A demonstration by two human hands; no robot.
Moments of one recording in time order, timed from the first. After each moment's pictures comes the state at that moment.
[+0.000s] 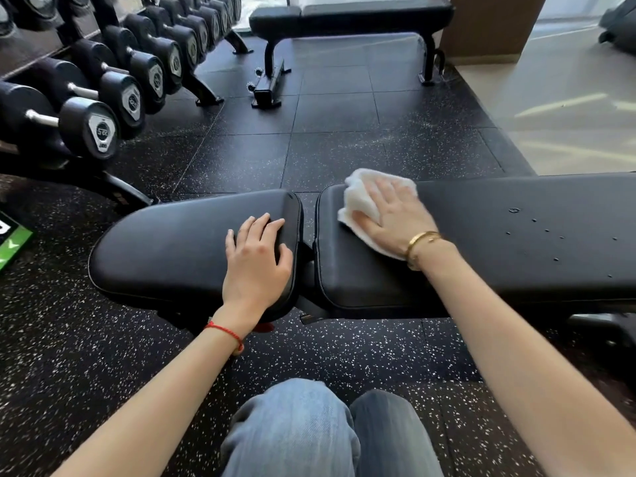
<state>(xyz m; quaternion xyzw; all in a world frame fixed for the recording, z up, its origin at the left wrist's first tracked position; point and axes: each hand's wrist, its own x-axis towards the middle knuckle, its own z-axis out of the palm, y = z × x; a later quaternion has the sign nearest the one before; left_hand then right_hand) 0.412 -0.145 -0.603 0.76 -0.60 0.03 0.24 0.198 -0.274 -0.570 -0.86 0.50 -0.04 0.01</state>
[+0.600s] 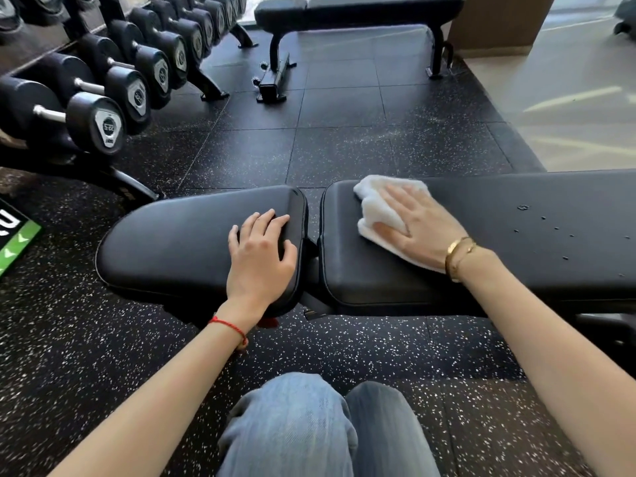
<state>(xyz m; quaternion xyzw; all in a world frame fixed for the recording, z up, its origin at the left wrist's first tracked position) 0.415 -0.146 -0.605 0.76 -0.60 0.04 0.24 0.159 -0.279 -0.585 -0.91 0.41 -0.08 0.04</state>
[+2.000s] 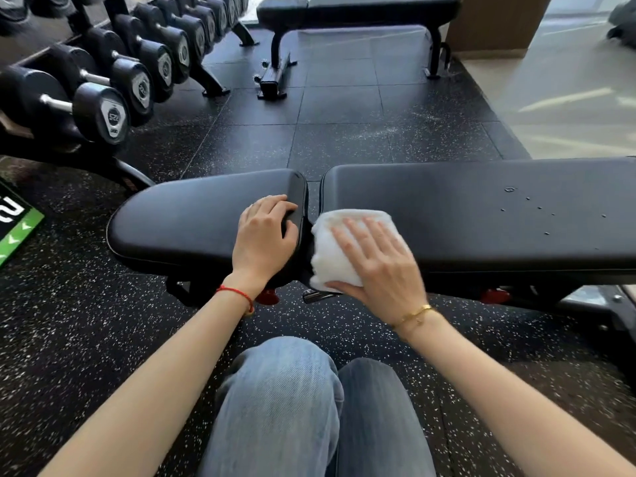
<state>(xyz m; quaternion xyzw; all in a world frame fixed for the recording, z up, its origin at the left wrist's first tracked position) 0.416 -0.140 -0.605 0.72 -0.63 0.03 0.30 0.191 -0.148 -0.615 -0.89 0.39 -0.17 -0.14</state>
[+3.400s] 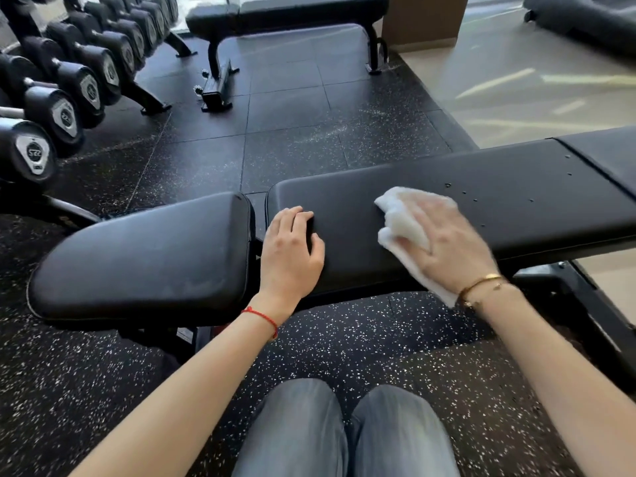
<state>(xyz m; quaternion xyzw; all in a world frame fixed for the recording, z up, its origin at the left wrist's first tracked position) 0.310 -0.176 -0.602 0.67 -0.68 -0.02 0.30 0.047 -0.211 -0.588 -0.82 0.55 -0.15 0.00</state>
